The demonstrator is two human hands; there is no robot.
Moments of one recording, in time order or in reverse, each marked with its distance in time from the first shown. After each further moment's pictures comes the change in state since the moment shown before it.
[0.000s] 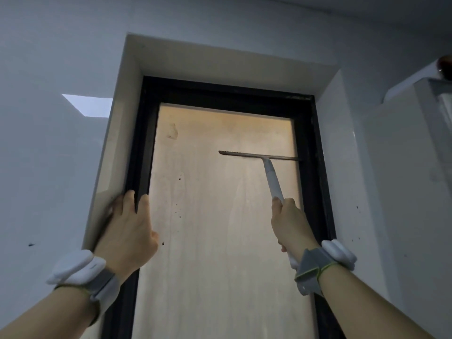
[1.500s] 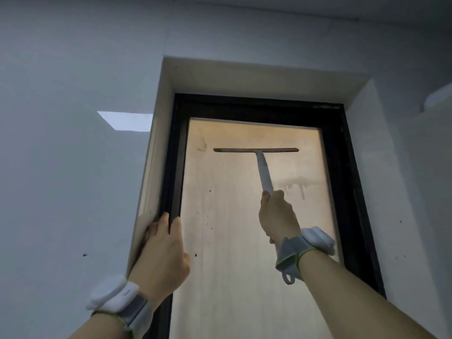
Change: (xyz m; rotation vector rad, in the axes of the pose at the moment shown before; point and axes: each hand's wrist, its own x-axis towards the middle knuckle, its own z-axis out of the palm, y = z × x) left_hand -0.020 -0.006 -0.003 -0.074 -0.068 -0.029; right_hand 0.000 -0.089 0.048 -0.002 -0.036 -0.089
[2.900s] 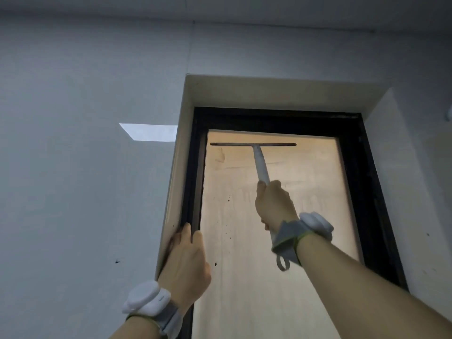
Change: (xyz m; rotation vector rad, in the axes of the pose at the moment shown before) left_hand -0.001 -0.001 0.000 -0.058 0.040 0.050; right_hand -0.006 -0.068 -0.004 0.041 -0.035 -0.061
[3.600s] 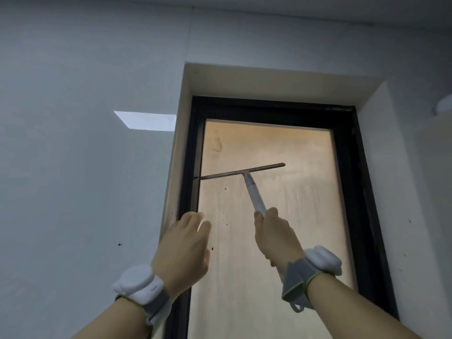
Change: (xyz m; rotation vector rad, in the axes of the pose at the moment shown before) left_hand -0.014 -0.004 -0.026 0.076 0.094 0.326; right_hand -0.062 0.053 0.015 -0.153 -0.096 -0.011
